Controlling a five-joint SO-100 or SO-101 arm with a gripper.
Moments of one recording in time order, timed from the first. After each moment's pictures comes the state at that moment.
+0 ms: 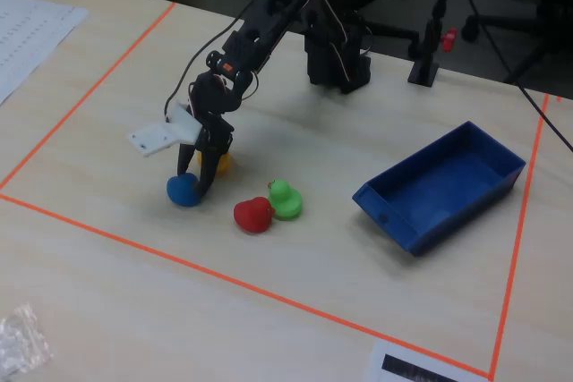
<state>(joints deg) 24.4 72.2 98.7 17.4 -77.6</state>
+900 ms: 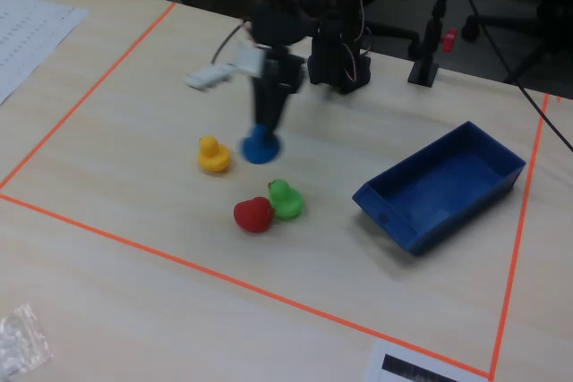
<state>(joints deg) -2.4 94.2 75.3 65.5 -40.6</state>
